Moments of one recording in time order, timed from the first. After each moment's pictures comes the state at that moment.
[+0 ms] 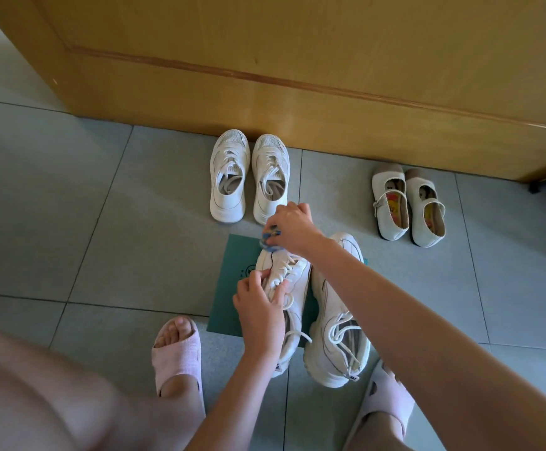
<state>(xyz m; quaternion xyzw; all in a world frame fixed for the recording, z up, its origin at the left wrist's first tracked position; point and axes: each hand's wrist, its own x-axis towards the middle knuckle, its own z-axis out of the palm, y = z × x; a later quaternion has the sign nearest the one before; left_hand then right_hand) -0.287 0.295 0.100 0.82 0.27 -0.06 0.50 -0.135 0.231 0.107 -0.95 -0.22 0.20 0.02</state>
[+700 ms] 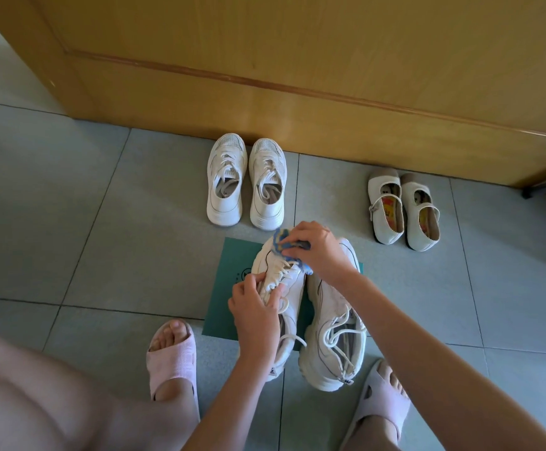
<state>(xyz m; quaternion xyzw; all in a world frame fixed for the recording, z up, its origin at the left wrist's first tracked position) -0.288 0.296 0.100 0.82 0.28 -0.06 0.50 -0.172 0.175 0.101 -0.92 -0.15 0.13 0.33</state>
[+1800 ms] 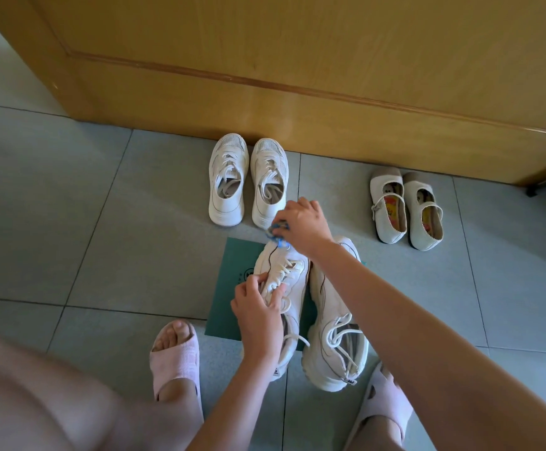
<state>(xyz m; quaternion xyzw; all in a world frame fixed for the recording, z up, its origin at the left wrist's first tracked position) -0.288 0.293 0.098 0.80 0.29 -0.04 0.53 -0.134 0.209 0.103 -0.97 -0.20 0.11 0.06</state>
